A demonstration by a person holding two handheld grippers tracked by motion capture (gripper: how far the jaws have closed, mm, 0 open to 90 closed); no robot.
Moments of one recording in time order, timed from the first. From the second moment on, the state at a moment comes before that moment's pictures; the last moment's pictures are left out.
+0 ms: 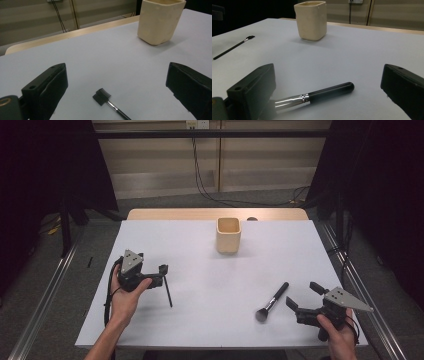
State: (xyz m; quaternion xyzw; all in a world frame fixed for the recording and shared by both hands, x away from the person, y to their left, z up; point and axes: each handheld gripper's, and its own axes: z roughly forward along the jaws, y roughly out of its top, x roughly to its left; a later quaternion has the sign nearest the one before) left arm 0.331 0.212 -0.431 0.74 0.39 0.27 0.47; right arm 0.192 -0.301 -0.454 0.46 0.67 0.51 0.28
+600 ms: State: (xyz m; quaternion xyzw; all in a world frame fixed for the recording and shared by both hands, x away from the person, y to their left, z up) left arm 0.361 0.199 -0.428 0.80 0.41 0.22 0.38; right arm 0.197 -0.298 -0.455 0.46 0.68 0.51 0.27
